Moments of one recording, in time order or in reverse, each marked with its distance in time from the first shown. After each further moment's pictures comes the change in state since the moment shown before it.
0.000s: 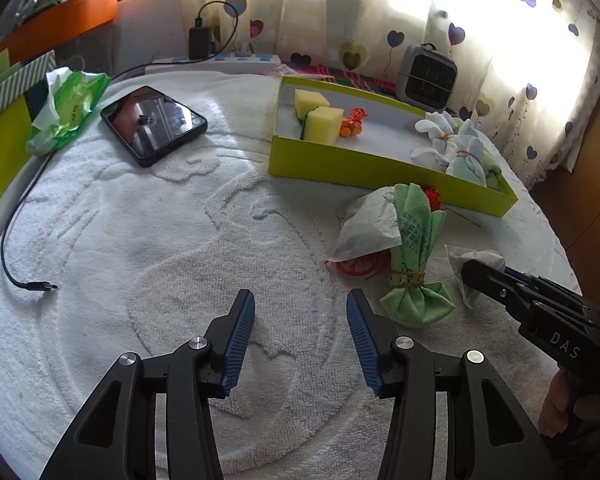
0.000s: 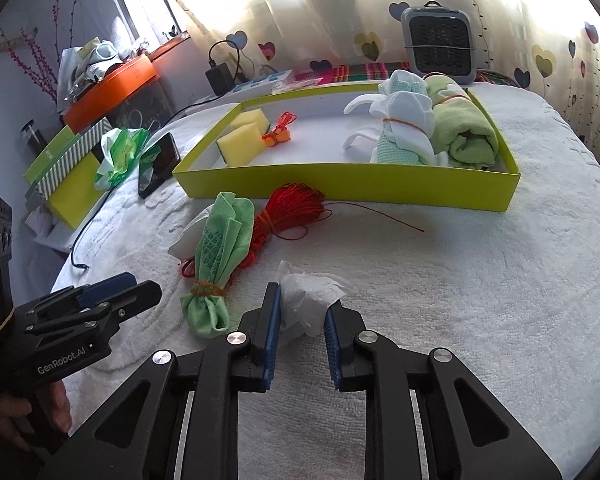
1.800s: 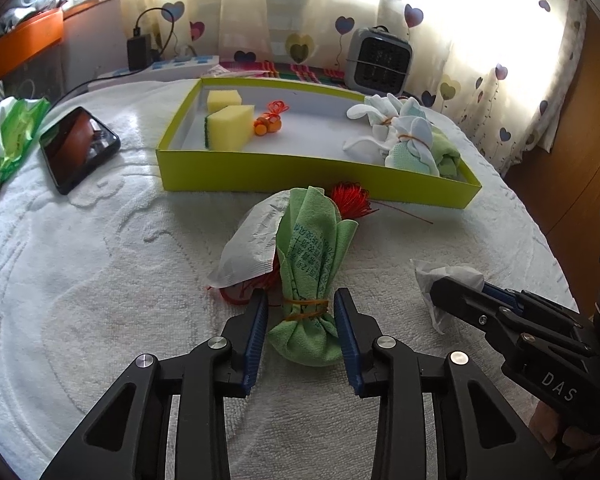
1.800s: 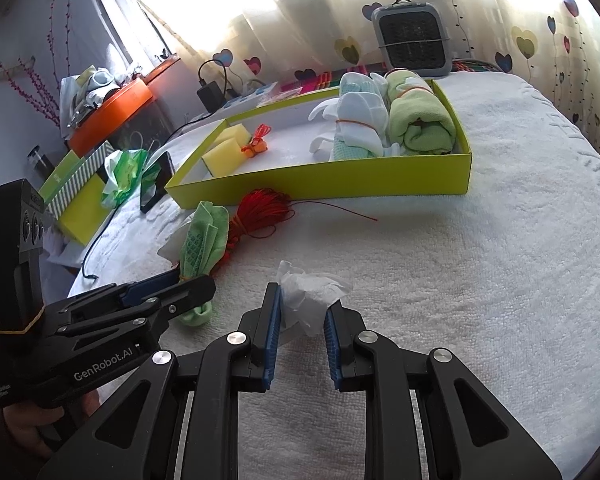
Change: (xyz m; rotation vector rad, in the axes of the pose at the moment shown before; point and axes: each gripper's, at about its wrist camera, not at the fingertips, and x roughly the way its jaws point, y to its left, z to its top) left arm 0.023 -0.057 0.009 0.074 0.009 -0.065; right arm -0.014 -0.026 -0.008 0.062 -0.023 0.044
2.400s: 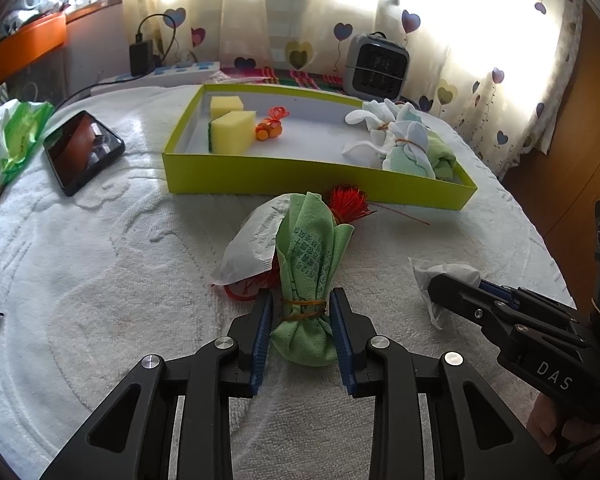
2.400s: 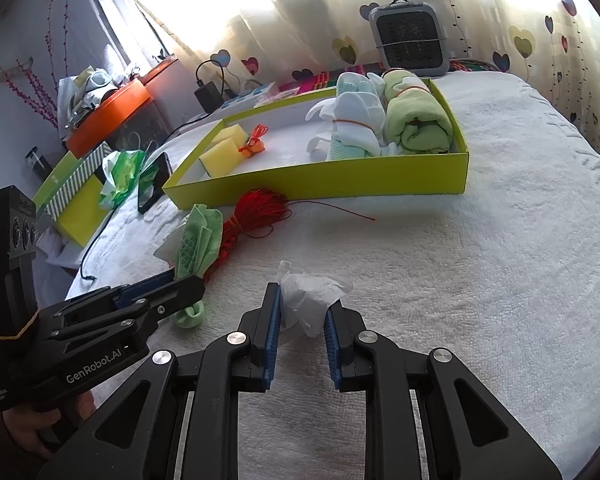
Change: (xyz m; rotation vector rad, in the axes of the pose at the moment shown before) left arm -0.008 0.001 -0.004 0.002 -0.023 -0.003; right arm -0.001 -0.001 0.000 0.001 -0.002 -0.008
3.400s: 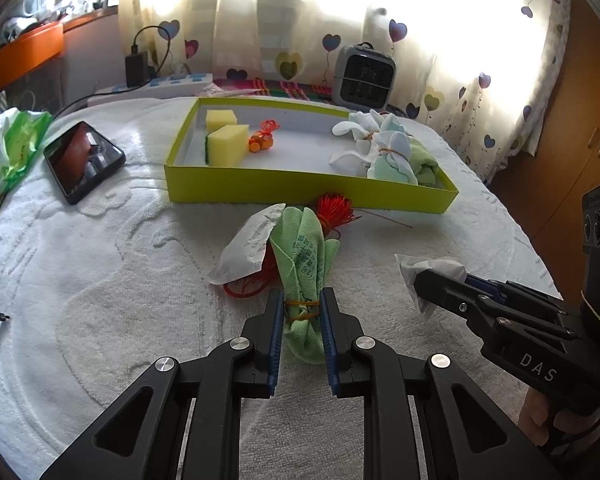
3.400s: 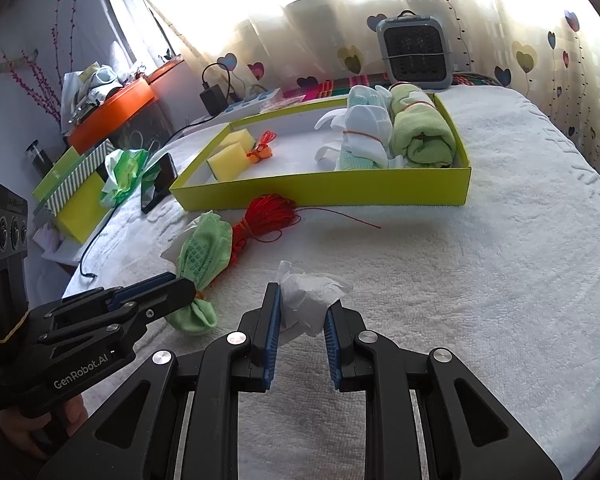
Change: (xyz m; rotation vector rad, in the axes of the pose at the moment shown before) left arm -0.015 0.000 -0.002 0.019 -0.031 -0.034; right arm -0.005 0.007 0.001 -0.029 -0.019 -0.015
